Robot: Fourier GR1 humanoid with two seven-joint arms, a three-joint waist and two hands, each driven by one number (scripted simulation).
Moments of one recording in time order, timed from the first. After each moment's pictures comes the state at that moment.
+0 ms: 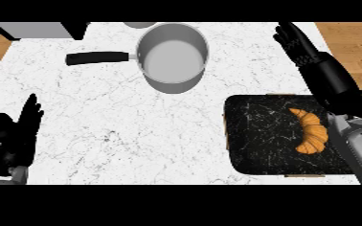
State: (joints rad) left arm 0.00 0.56 -0.16 -1.36 0.35 0.46 0.09; right arm -0.42 -0.56 0.24 -1.59 -0.30 -0.01 -0.05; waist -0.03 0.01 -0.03
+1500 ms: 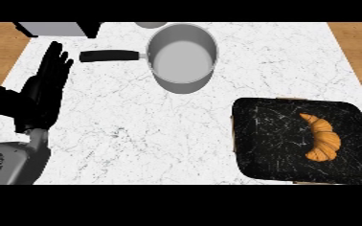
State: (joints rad) left arm -0.24 0.47 -0.16 -1.57 0.37 0.39 0.12; right arm -0.32 -1.01 0.14 -0.88 0.05 0.37 -0.80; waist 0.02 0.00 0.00
